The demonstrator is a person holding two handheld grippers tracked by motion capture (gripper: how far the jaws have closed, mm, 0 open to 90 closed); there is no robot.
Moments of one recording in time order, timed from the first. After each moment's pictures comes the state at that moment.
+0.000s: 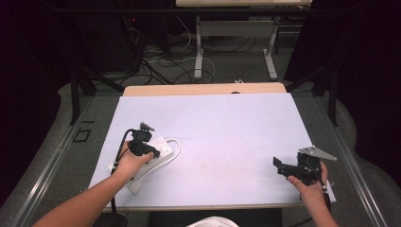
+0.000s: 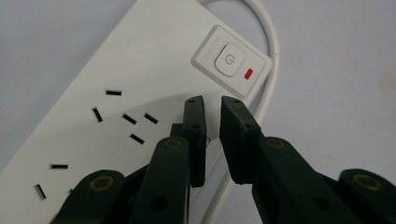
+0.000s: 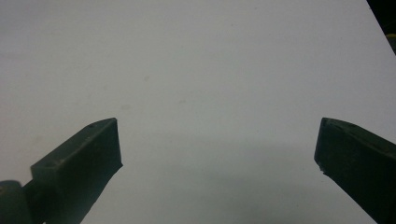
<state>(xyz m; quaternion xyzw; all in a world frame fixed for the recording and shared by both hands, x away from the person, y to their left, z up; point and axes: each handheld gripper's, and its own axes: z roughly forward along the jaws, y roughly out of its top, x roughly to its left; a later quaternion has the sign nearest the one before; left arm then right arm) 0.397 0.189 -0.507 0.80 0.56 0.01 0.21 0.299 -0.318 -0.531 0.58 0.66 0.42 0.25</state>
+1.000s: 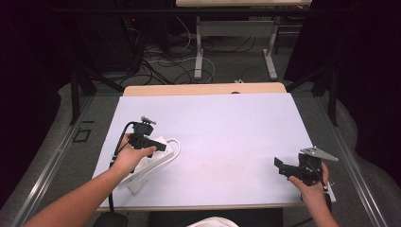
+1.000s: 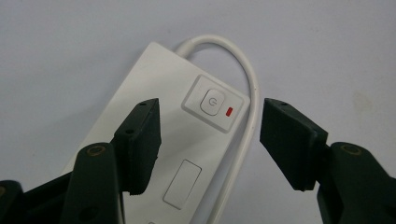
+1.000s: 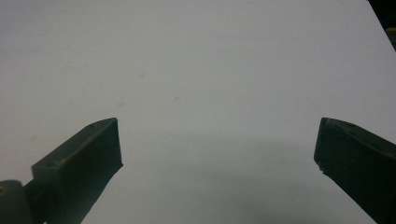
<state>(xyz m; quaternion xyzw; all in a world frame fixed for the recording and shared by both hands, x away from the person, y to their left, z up) 0.404 0.184 -0.481 0.82 0.51 0.06 0.24 0.298 -0.323 -0.533 0.59 0.66 0.41 0.24</state>
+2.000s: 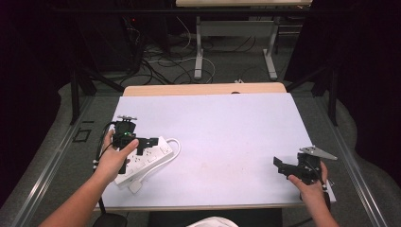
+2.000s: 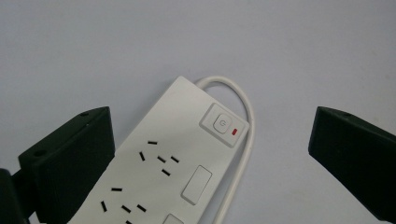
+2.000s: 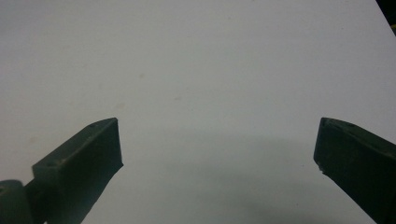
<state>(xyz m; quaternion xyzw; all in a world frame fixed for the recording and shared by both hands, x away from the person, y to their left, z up) 0.382 0.225 -0.460 0.76 0.55 0.07 0.34 0.303 -0.323 -0.535 0.58 0.65 0.42 0.24</state>
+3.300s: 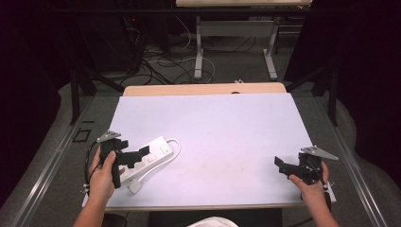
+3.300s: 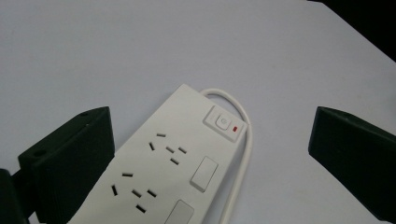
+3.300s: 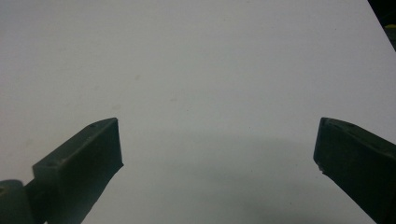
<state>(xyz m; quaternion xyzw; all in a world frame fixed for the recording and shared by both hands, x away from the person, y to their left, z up) 0.336 0.253 -0.492 0.71 0.52 0.14 0.45 0.302 -0.326 -0.534 0.59 0.65 0.41 0.24</state>
